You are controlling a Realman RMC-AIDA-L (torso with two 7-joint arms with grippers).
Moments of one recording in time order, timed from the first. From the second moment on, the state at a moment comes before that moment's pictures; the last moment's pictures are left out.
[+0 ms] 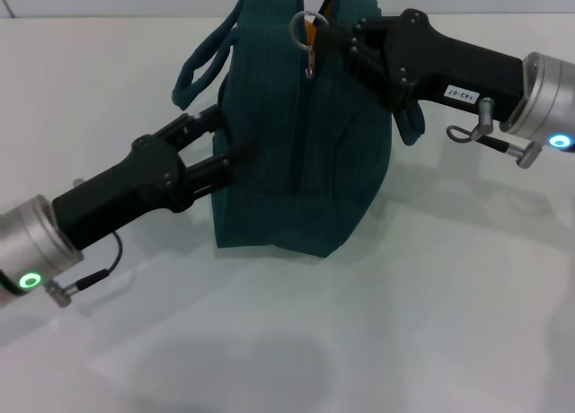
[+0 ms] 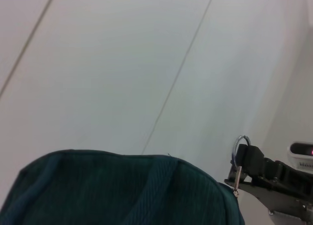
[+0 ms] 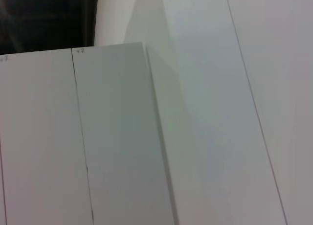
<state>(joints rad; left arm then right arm) -0.40 -2.09 0.75 0.32 1.50 1.67 -1.16 0.82 2.03 -1.10 -0.18 -1.18 -1.59 1.02</state>
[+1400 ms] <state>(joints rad) -0.46 -2.09 0.82 0.26 1.47 1.57 -1.16 0.84 2.03 -1.10 -0.18 -1.17 -1.57 1.02</state>
